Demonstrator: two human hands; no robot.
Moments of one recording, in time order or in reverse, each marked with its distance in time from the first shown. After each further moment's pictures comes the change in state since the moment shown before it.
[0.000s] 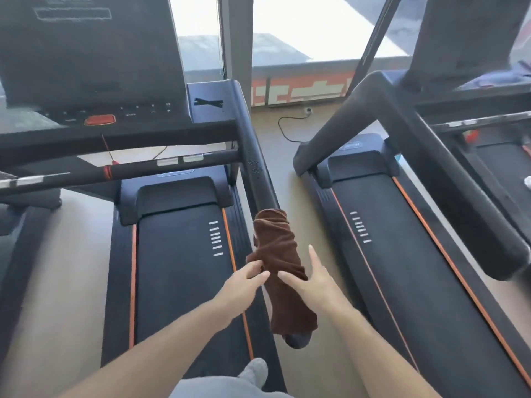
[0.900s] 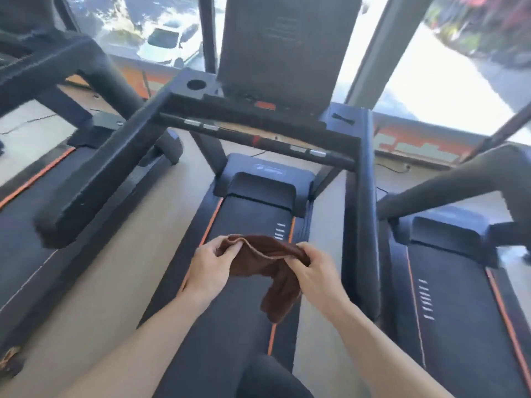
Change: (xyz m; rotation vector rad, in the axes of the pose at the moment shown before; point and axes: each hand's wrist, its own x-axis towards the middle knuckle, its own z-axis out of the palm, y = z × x) left_hand -0.193 -0.111 -0.088 -0.347 0.867 0.321; right_hand -0.103 -0.071 0.123 -0.029 -0.196 -0.588
